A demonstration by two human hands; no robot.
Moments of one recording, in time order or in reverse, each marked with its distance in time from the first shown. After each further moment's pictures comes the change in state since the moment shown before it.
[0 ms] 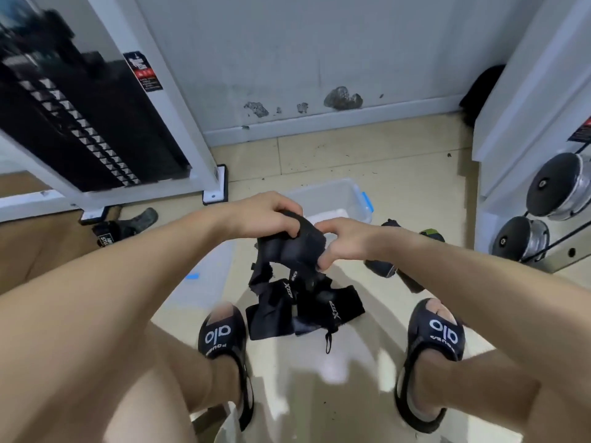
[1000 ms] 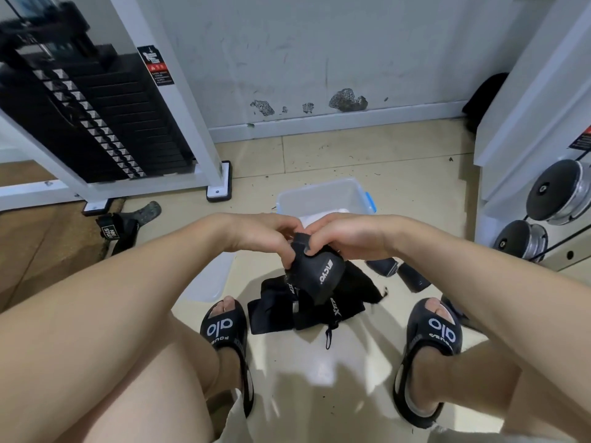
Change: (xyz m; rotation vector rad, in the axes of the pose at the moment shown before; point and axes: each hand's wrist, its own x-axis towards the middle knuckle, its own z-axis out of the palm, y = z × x) left_hand -0.012 -0.030 0.011 -0.020 -0.226 -0.107; right_hand -0.017 -0.036 0.005 0.405 -0.273 -0.015
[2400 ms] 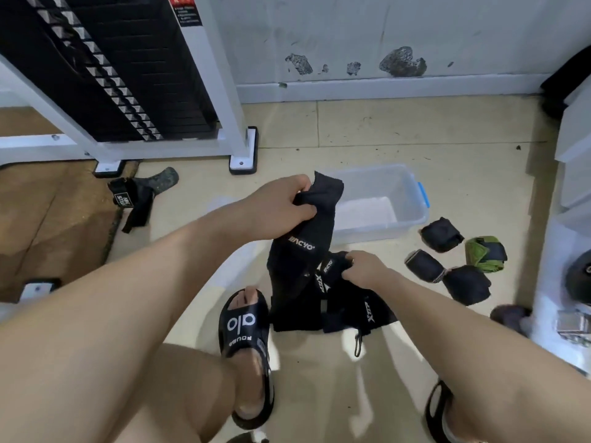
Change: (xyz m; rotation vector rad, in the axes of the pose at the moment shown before) left_hand 0.018 -0.054 -0.051 -0.162 0.427 0.023; right_hand 0.189 0.134 -0.006 -0.508 0.447 0.328
